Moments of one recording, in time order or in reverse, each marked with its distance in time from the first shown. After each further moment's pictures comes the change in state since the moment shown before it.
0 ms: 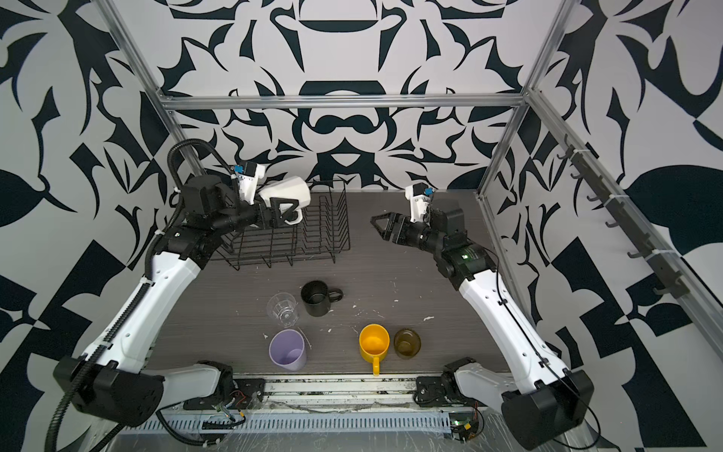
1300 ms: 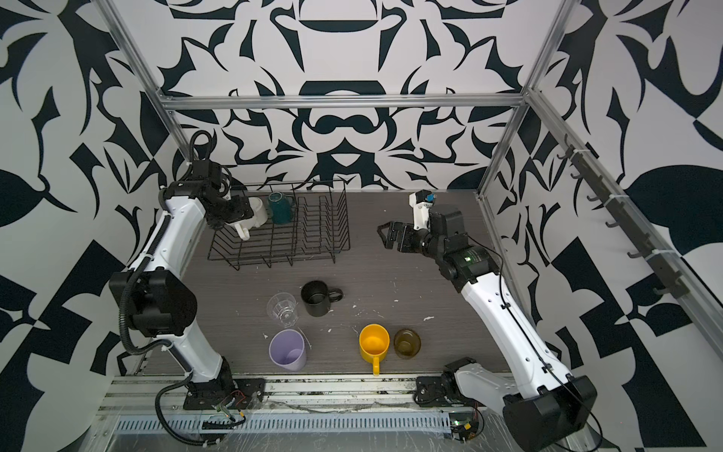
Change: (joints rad) left arm 0.267 0.496 0.426 -0.621 -0.475 -0.075; right arm -0.004 -0.010 0.000 -0.142 0.147 -0.157
